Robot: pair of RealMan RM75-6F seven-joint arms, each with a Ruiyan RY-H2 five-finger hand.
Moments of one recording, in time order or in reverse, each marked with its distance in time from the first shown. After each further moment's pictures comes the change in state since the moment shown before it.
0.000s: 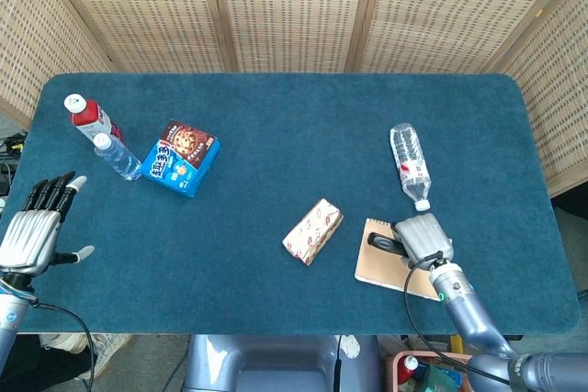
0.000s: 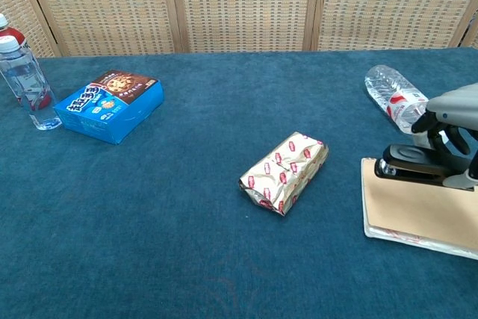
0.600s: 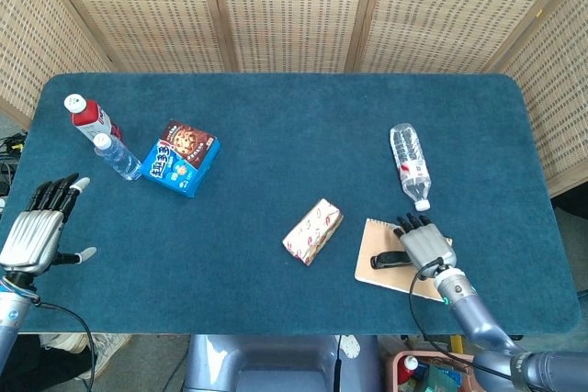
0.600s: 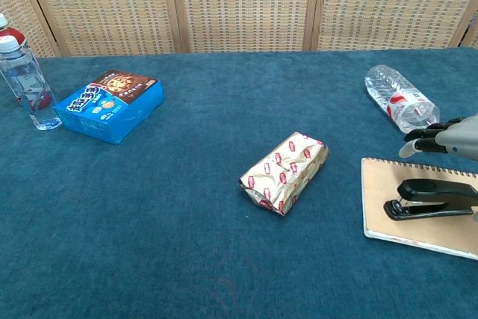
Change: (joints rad) left arm -0.010 0.006 -0.001 0.001 -0.016 -0.036 -0.018; right arm -0.028 -0.014 -0.030 0.100 -0.032 -0.114 -0.036
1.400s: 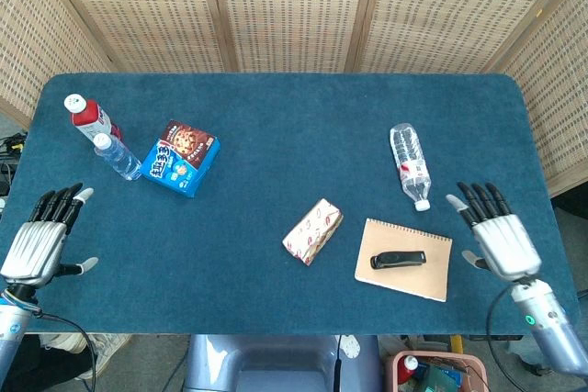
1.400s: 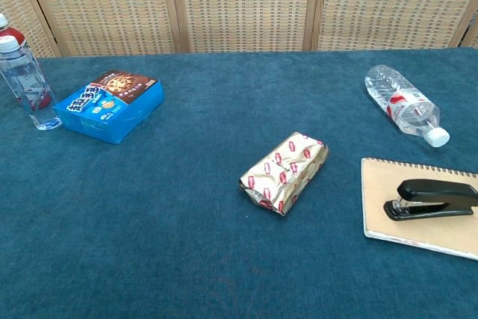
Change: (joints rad) left arm 0.049 -0.024 0.048 -0.001 0.085 0.073 0.022; right arm -0.344 0.118 -0.017 0.299 -0.586 0.490 0.591
